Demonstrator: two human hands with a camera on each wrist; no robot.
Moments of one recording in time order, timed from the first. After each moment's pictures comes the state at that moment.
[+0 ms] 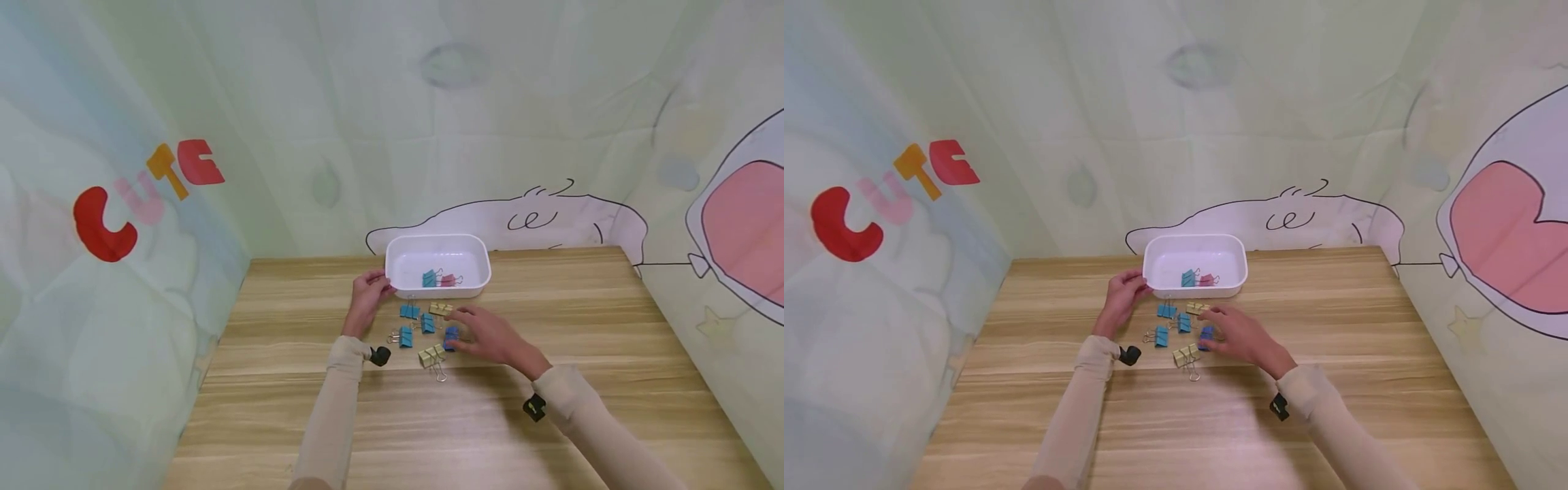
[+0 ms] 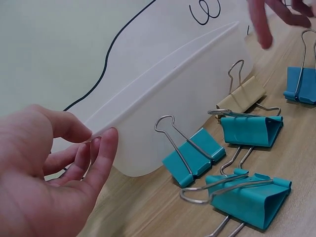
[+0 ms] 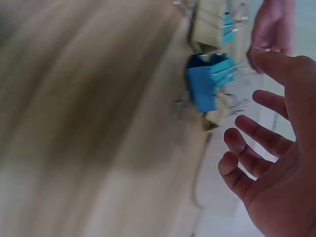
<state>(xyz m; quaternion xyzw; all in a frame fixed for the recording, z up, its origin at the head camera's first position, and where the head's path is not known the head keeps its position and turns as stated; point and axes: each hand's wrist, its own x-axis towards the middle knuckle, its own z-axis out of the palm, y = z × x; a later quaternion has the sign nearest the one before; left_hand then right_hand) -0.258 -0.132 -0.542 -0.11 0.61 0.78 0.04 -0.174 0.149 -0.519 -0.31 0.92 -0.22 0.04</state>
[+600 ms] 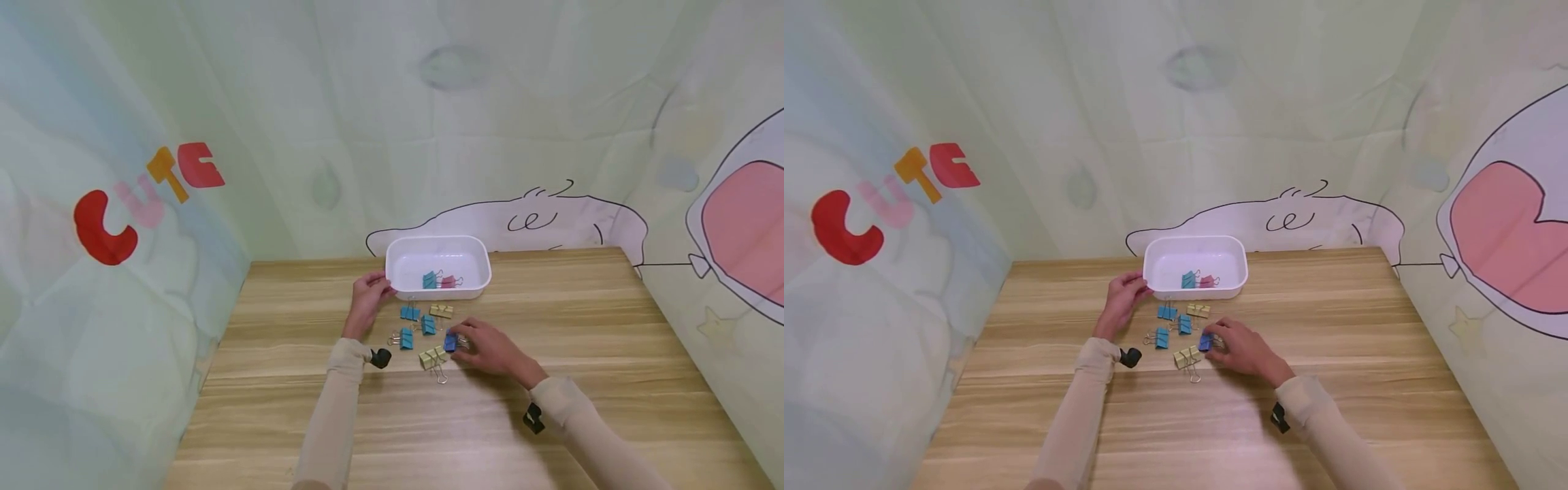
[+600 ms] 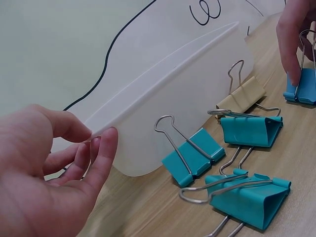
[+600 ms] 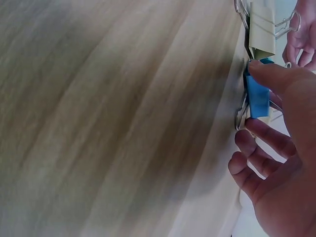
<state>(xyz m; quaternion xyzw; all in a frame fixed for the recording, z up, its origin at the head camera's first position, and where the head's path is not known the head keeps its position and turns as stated) -0.257 -0.132 -0.544 -0.11 0.60 0.79 0.05 -0.169 0.156 -0.561 -0.30 0.92 -0.25 0.06</state>
